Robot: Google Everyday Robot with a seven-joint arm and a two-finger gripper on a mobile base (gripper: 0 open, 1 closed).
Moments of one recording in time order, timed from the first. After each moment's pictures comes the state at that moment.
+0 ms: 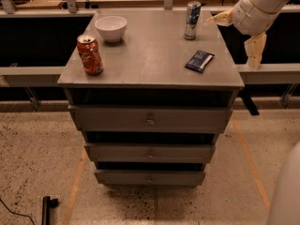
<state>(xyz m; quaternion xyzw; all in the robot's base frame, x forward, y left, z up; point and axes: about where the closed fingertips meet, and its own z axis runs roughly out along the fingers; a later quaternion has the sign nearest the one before) 0.658 -0.236 0.932 -0.88 0.42 -0.12 0.16</state>
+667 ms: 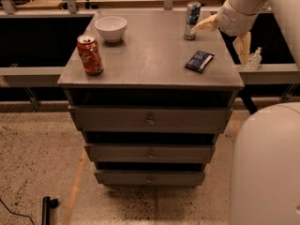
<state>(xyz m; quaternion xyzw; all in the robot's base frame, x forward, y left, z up) 0.693 -0.220 0.906 -0.93 0.32 -0.11 0.12</state>
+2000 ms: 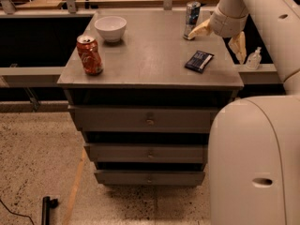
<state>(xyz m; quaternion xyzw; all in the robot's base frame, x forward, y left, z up) 0.725 -0.224 0.883 -0.95 0.29 -0.12 0.06</state>
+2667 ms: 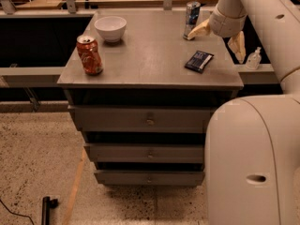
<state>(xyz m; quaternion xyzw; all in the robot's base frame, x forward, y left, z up) 0.729 -0.224 0.880 -0.95 0.29 -0.12 0.06</state>
